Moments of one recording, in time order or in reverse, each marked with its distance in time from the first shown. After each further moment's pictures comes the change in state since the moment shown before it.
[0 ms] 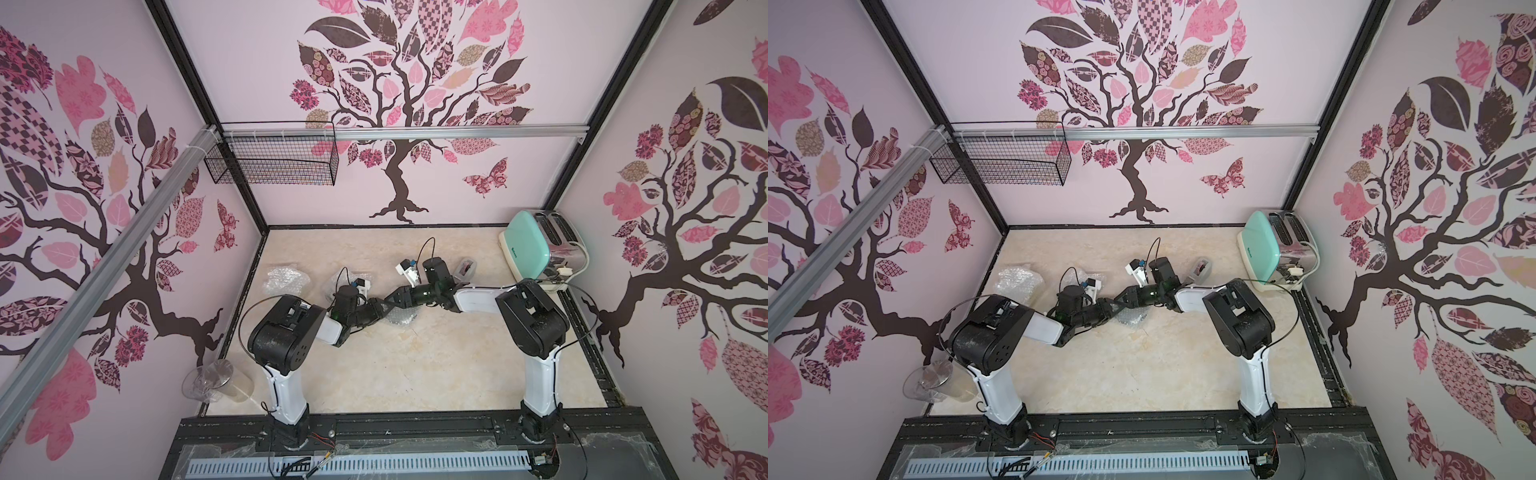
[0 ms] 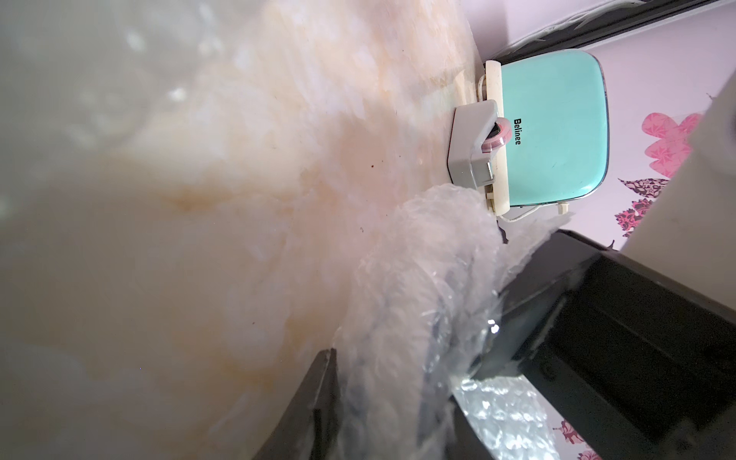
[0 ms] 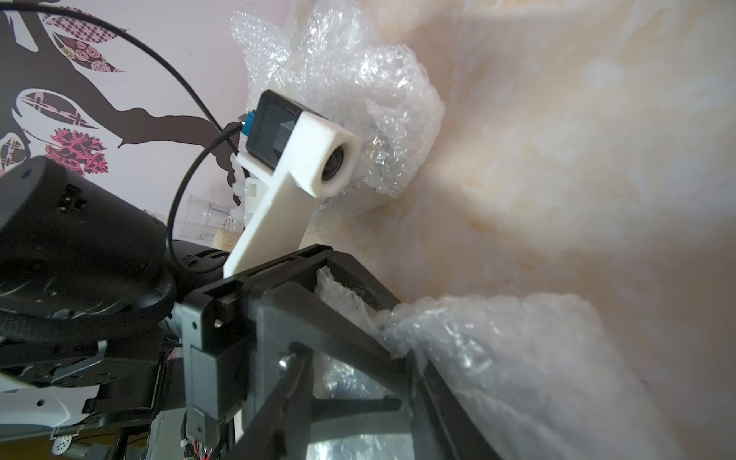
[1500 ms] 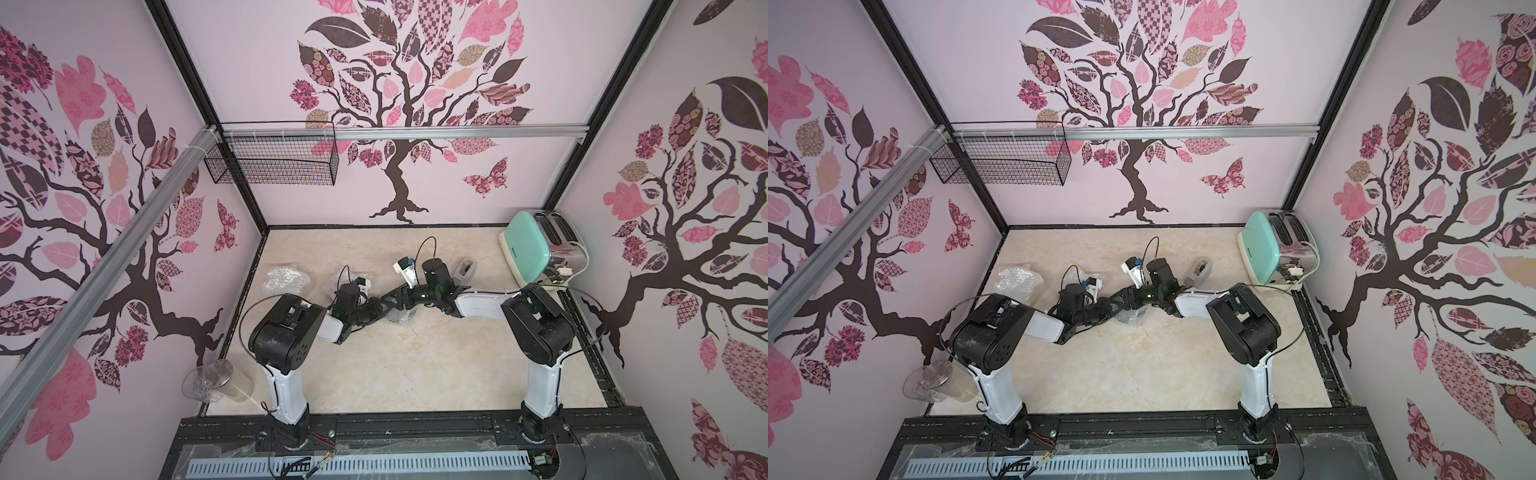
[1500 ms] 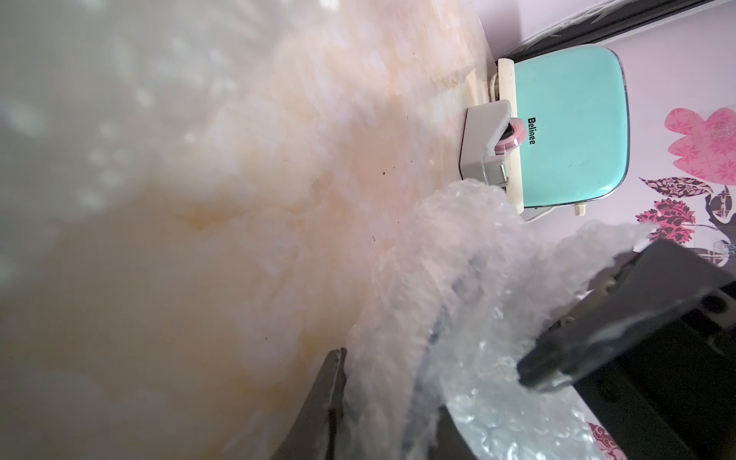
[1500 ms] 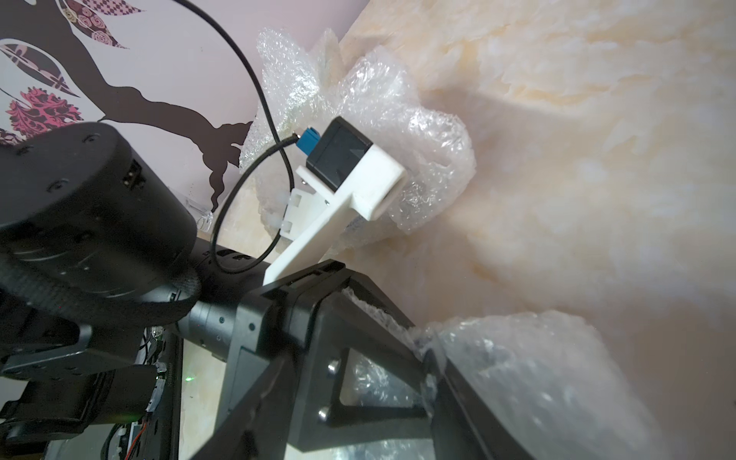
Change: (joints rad) left arm 0.000 0.005 0.028 -0.059 -0.011 0.040; right arm 0.028 -0.075 -0.051 0.087 0.121 -0.130
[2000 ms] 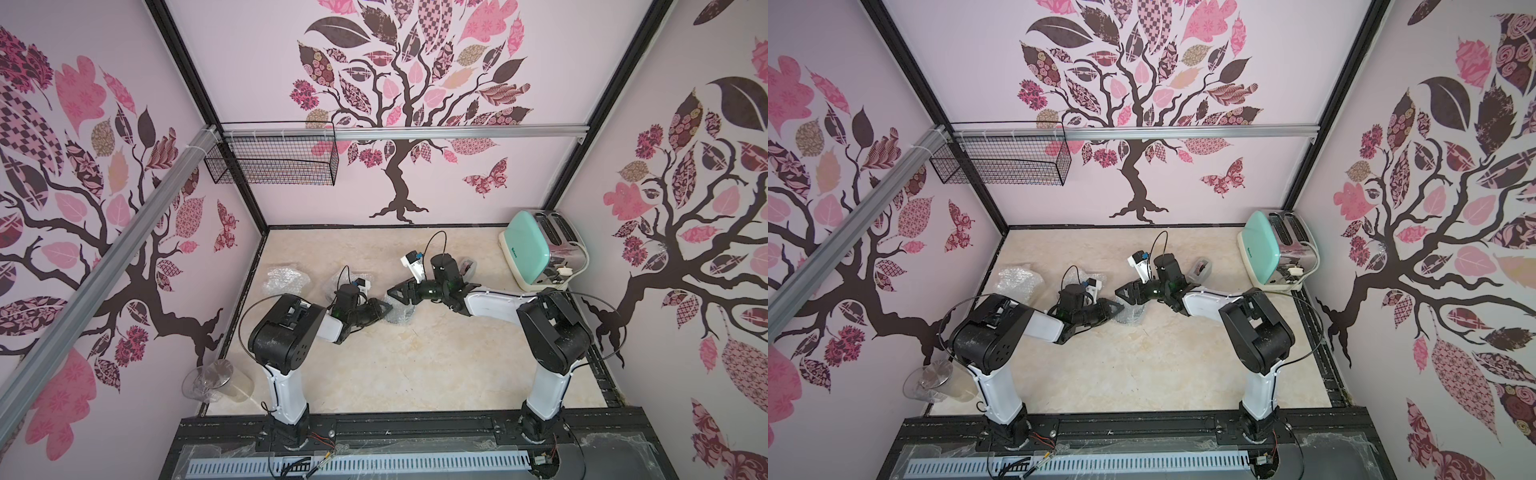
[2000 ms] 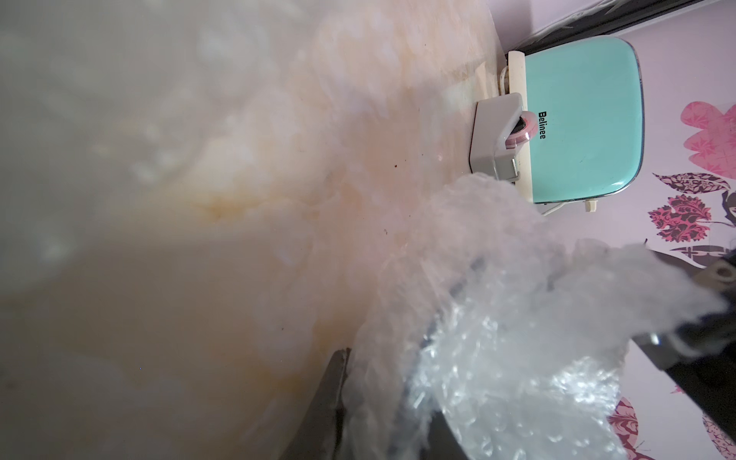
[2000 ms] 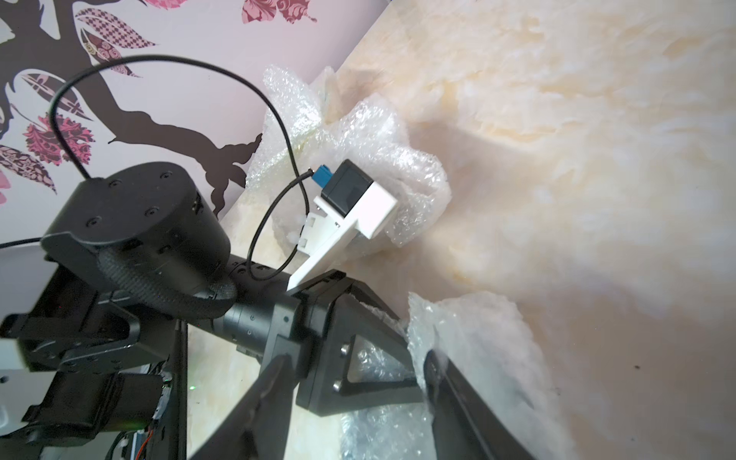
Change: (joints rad) left arm 0.001 -0.004 0.000 -0.032 0.003 0.019; right arm -0.024 -0.093 -0.028 -0.041 -0.005 0.003
